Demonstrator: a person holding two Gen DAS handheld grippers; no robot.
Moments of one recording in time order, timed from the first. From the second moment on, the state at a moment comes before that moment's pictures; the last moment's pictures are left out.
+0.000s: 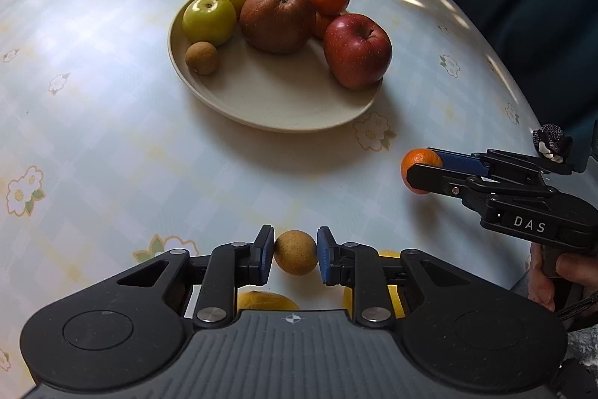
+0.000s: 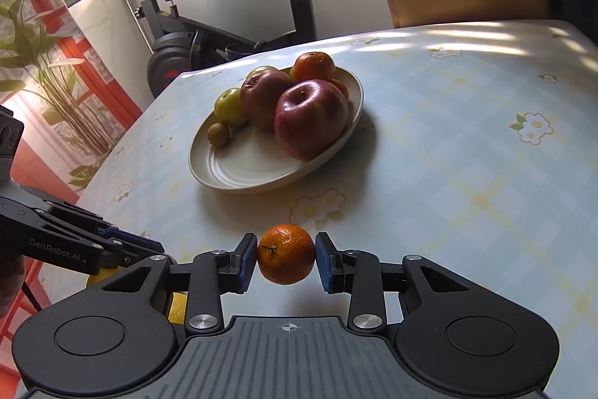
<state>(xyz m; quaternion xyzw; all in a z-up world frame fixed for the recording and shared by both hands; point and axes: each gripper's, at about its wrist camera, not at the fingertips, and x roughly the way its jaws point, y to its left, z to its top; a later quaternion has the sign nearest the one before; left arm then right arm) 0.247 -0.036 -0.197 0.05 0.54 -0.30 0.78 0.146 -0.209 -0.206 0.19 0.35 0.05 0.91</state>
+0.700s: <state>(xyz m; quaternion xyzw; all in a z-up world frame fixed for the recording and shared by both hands) 0.269 -0.020 -0.170 0.01 0.50 -0.27 0.82 0.158 -0.202 -0.185 0.15 0.34 0.07 0.93</state>
